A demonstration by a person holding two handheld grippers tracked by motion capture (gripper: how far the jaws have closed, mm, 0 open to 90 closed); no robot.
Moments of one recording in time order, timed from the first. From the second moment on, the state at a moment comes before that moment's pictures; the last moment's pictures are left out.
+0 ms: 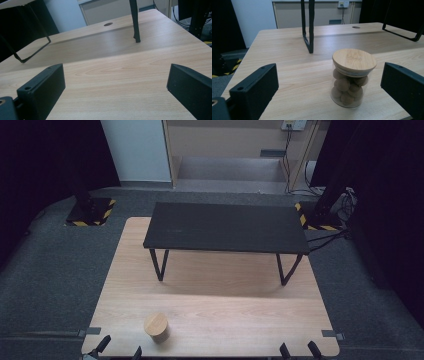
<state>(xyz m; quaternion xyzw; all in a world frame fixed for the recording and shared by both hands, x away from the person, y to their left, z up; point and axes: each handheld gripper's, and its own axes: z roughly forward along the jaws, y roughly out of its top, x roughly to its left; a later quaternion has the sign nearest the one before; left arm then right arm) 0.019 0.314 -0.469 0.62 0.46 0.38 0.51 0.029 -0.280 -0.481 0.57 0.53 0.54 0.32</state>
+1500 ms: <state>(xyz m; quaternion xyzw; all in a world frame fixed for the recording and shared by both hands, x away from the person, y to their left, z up) 0.075 0.270 -0.501 0.66 0.45 0.35 0.49 0.018 -0.291 -0.491 0.59 0.52 0.53 0.32</state>
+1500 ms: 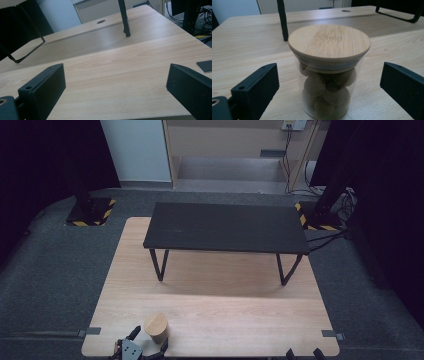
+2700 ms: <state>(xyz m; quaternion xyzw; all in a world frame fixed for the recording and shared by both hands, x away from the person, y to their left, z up) 0.082 0.285 -0.463 0.67 0.43 0.32 0.52 0.026 -0.292 -0.484 0.58 0.52 0.54 0.32</state>
